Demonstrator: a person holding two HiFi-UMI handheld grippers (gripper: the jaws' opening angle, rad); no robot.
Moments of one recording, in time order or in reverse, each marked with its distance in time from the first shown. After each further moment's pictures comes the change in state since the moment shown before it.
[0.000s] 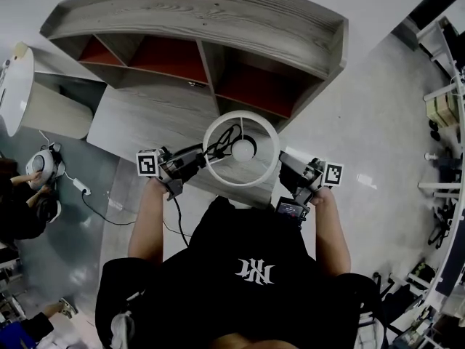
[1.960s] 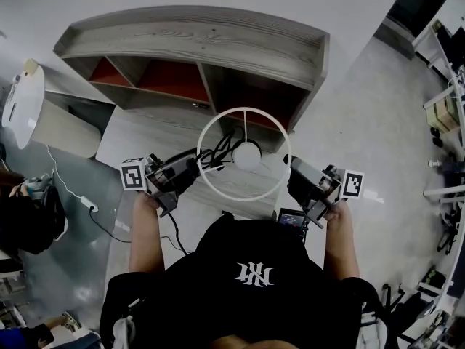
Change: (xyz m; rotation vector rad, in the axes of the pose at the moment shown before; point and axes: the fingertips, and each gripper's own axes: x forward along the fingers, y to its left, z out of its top) left arm 0.034 -0.131 0.043 0.110 -0.016 -0.027; right arm 0.021 0.130 0.022 -0.073 -0.050 0.074
